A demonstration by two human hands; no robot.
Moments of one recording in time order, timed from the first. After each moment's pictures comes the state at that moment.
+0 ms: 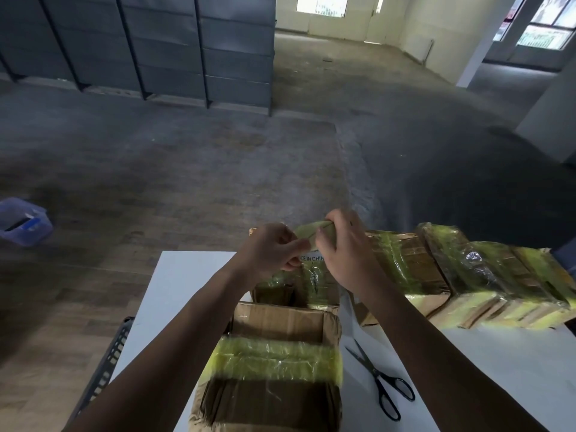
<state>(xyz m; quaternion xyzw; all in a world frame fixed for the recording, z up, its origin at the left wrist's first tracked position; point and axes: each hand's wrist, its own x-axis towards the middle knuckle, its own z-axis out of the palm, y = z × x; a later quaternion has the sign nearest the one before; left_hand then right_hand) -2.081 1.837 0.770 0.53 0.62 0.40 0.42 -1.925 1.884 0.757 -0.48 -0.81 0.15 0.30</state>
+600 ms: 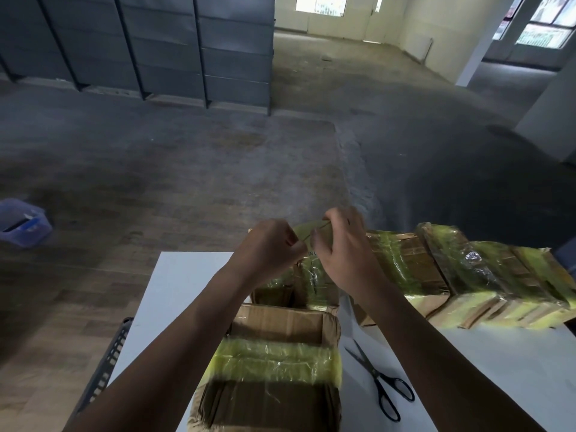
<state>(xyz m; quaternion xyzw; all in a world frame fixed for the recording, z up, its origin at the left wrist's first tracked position) -2.076 1.837 0.780 0.62 0.68 0.31 0.24 -1.926 1.878 0.763 -0.45 -0.83 0.08 0.32</state>
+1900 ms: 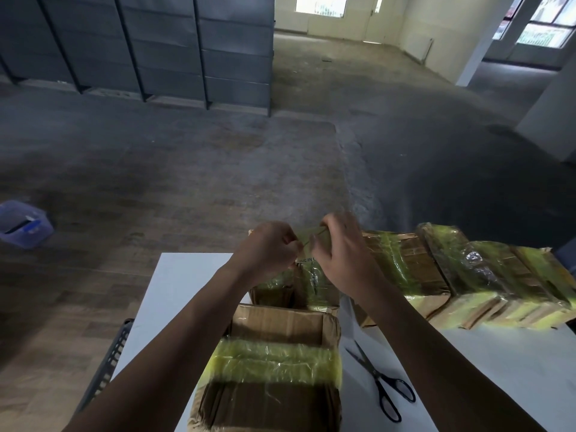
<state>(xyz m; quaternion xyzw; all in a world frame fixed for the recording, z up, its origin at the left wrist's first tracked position) -2.079 1.844 0.772 0.58 0.68 0.33 0.31 -1.922 1.882 0.756 -0.42 -0.85 0.08 0.32</state>
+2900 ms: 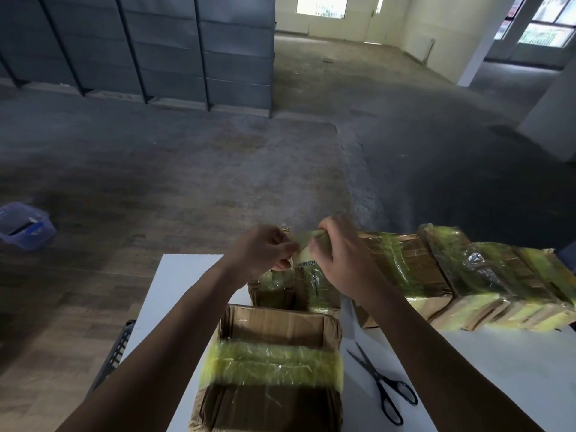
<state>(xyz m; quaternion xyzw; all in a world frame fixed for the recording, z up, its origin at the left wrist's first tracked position) -2.093 1.845 0.767 0.52 0.64 0.37 0.43 -1.923 1.888 0.751 -0.40 -0.86 0.10 0.31</state>
